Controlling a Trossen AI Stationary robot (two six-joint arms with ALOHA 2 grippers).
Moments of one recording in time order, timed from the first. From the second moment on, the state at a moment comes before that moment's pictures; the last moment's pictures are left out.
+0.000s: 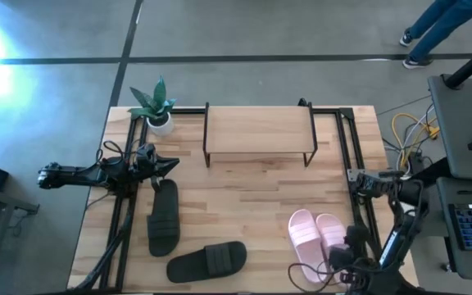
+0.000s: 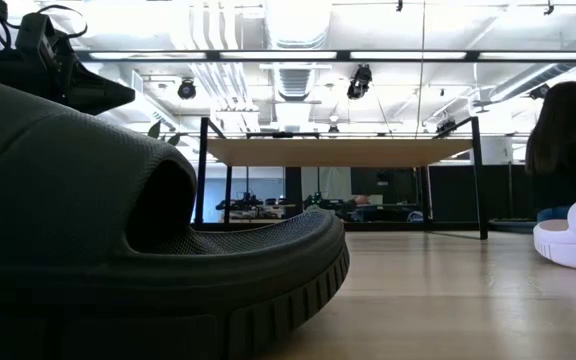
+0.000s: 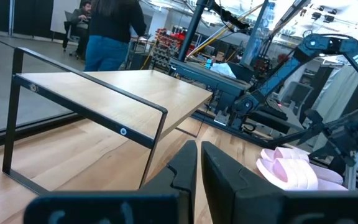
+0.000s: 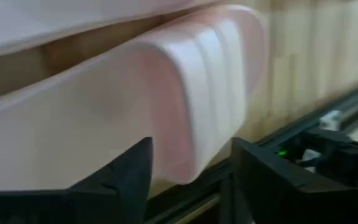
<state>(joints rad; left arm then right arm) -0.07 0.04 0.03 0.02 -0.40 -0.31 1.20 1.94 1.37 -1.50 0.16 1.37</state>
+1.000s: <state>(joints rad) -0.07 0.04 0.03 0.02 -0.40 -0.31 1.12 1.90 1.13 -1.41 0.23 1.26</state>
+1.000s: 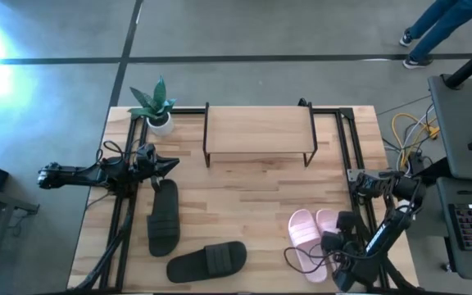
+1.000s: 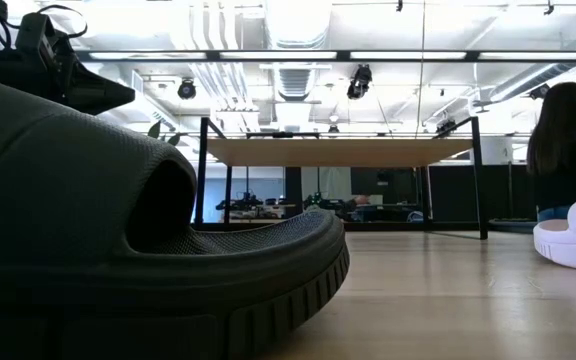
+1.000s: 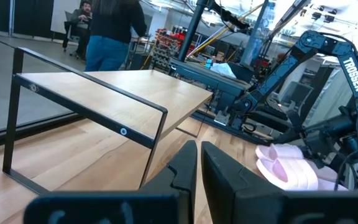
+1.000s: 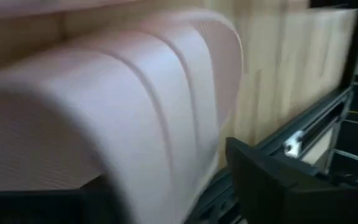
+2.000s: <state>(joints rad) -0.07 0.05 0.03 0.02 -0.40 -0.31 0.71 1.66 1.44 -1.57 0.89 0.86</state>
